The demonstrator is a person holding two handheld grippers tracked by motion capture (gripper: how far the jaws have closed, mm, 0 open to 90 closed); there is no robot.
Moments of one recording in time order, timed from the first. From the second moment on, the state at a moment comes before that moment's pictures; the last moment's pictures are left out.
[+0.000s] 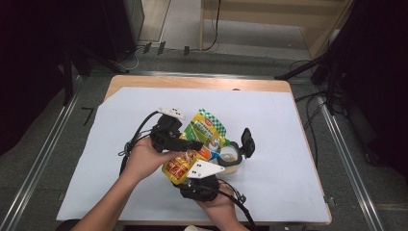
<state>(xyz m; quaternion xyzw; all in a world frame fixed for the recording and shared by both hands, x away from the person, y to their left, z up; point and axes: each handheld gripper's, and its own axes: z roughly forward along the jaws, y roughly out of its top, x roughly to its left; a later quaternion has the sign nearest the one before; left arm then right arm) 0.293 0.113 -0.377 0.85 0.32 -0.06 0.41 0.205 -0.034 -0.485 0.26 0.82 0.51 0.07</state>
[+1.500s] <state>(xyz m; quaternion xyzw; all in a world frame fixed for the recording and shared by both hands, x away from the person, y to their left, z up) 0.295 0.092 -0.379 0.86 0.32 -0.06 0.40 0.199 -0.030 -0.471 0.24 0.82 0.51 0.05</state>
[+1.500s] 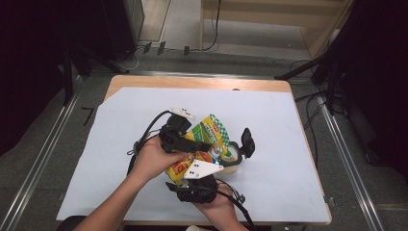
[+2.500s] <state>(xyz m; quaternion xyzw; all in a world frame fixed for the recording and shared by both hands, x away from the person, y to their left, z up) 0.305 0.091 -0.378 0.85 0.34 -0.08 0.39 0.200 -0.028 -0.468 0.25 0.82 0.50 0.06</state>
